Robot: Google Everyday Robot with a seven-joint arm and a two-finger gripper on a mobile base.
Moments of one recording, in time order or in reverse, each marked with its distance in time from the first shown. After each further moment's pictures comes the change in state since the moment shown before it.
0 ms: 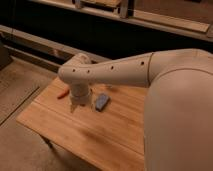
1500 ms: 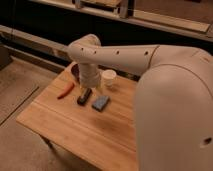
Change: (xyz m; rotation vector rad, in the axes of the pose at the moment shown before) arm -0.066 -0.066 -0.038 0.044 0.051 0.143
